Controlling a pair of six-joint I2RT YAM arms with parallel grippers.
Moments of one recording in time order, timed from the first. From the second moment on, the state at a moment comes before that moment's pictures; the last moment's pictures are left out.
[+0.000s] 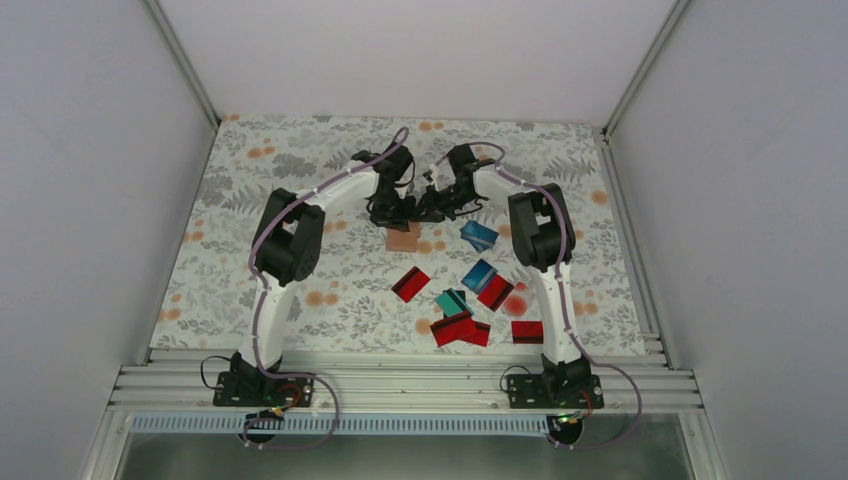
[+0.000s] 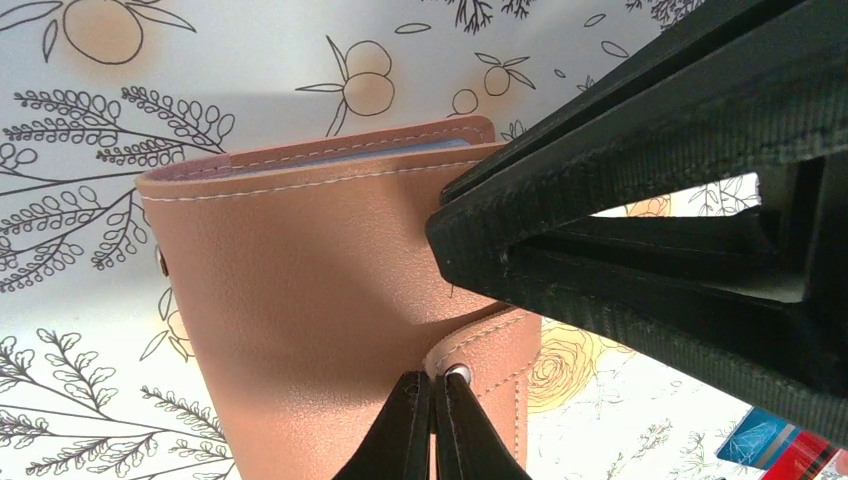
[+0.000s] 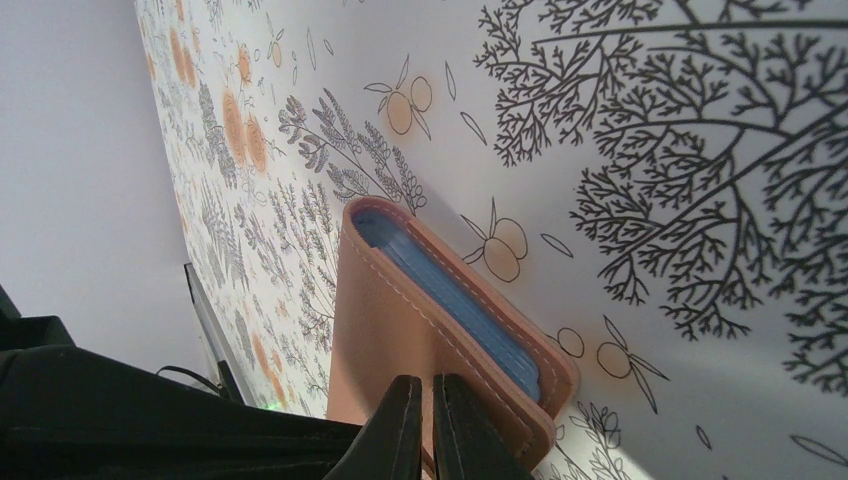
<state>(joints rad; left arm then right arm) -0.54 2.24 1.82 -0.97 0.30 -0.44 0.38 2.39 1.80 -0.70 -0.90 0.29</state>
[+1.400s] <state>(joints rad) -0.58 2.24 1.81 -0.97 0.18 -0.43 0.37 2.40 1.81 -0.71 -0.91 0.29</state>
